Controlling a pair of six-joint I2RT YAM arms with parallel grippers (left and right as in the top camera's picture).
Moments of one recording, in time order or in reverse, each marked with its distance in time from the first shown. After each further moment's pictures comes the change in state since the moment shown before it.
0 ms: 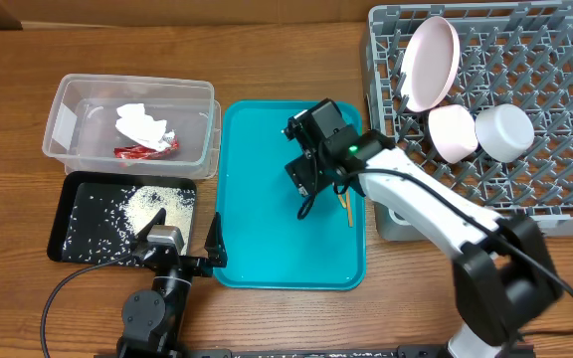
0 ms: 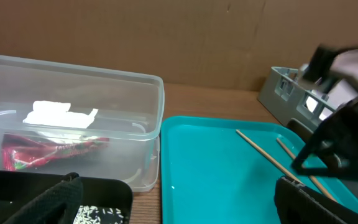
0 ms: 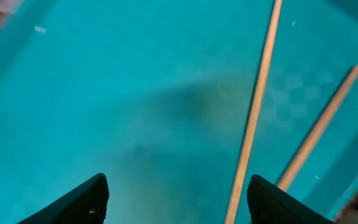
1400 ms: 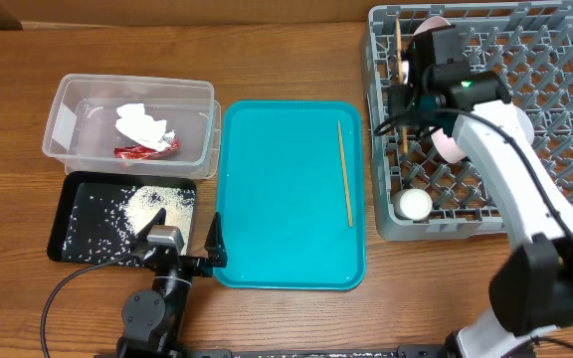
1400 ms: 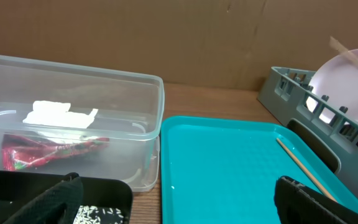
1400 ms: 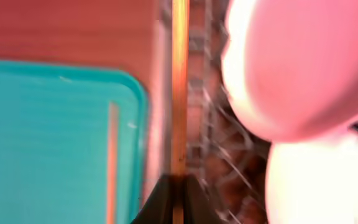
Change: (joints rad) left arm 0.000 0.000 0.000 0.000 0.000 0.000; right arm -0.399 -0.063 0.233 -0.260 0.067 0.132
